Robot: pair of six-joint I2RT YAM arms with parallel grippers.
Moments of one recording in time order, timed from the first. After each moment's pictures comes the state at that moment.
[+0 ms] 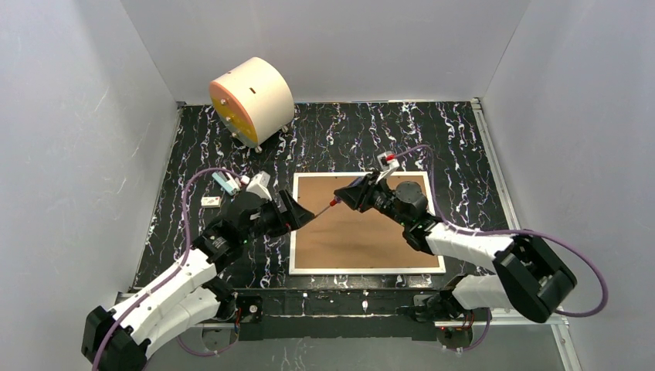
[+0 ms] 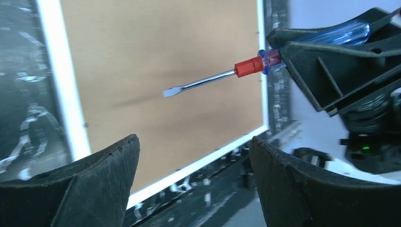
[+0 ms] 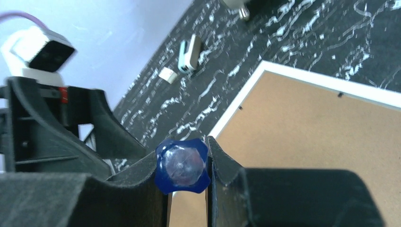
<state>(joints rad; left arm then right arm) -0.65 0.78 0.53 -0.31 0.07 -0.85 0.74 1.31 0.47 0.75 -0.19 0.64</state>
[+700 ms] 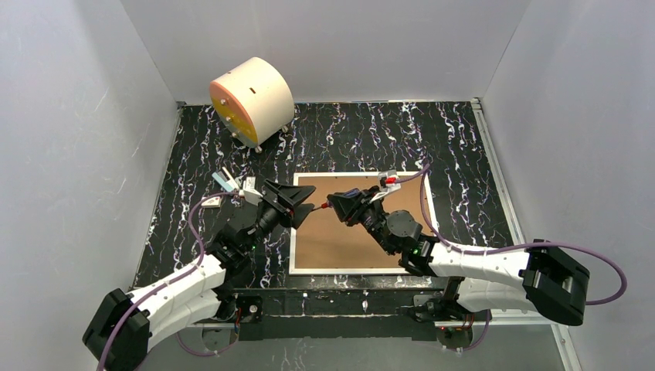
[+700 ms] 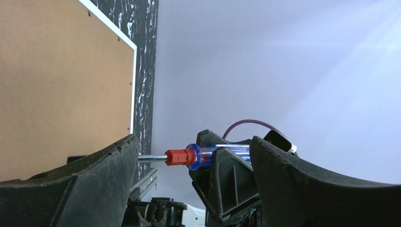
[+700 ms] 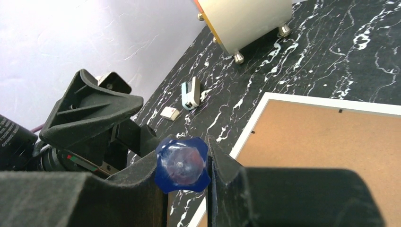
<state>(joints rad) -0.69 0.86 0.29 0.48 0.00 -1.52 1.11 1.14 0.46 0.76 0.41 0.59</state>
